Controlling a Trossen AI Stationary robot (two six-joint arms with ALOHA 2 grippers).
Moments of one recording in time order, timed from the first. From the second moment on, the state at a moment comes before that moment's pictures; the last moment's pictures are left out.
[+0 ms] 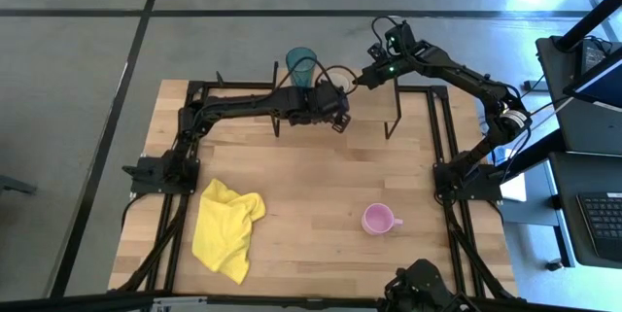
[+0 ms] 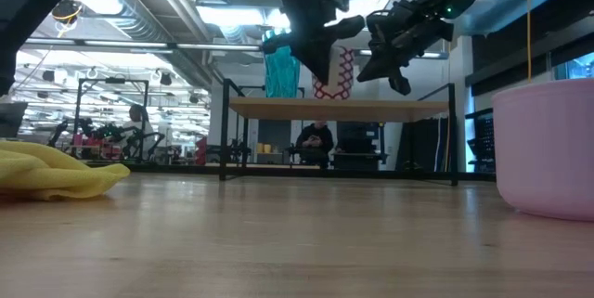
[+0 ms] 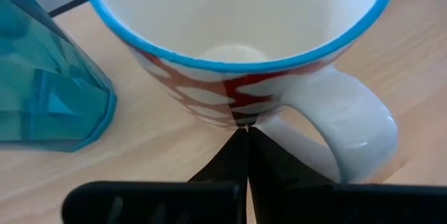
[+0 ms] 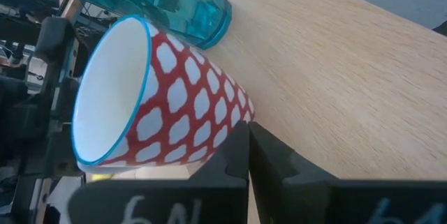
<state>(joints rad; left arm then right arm) 0.21 2.04 1.95 -0.90 -0.51 -0.66 -0.90 1.59 1.29 -0.51 -0.70 0.25</state>
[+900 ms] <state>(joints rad) 0.19 2.04 1.95 -0.87 -0.48 -0.62 -0.90 1.59 1.29 -0.57 -0.70 0.22</state>
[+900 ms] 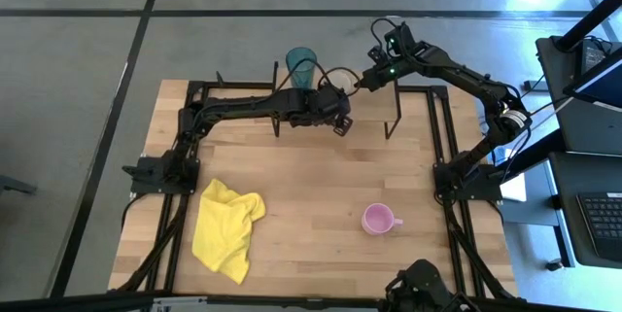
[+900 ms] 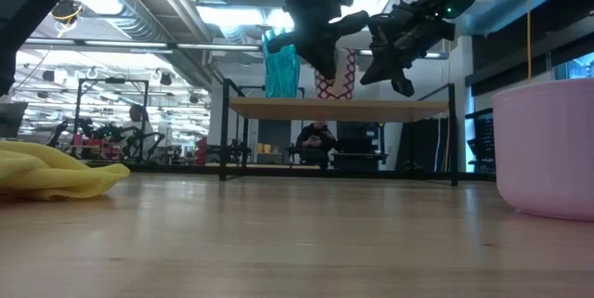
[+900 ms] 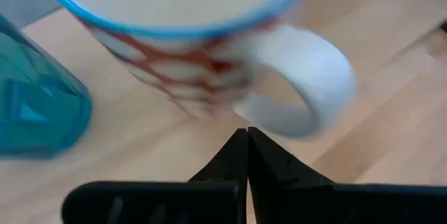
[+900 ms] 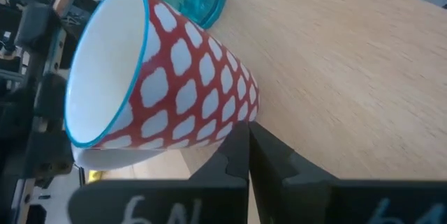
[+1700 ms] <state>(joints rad) 0.00 1.83 1.95 -1.16 -0.69 -0.83 -0.95 1.59 1.47 -0.51 -0.76 0.22</state>
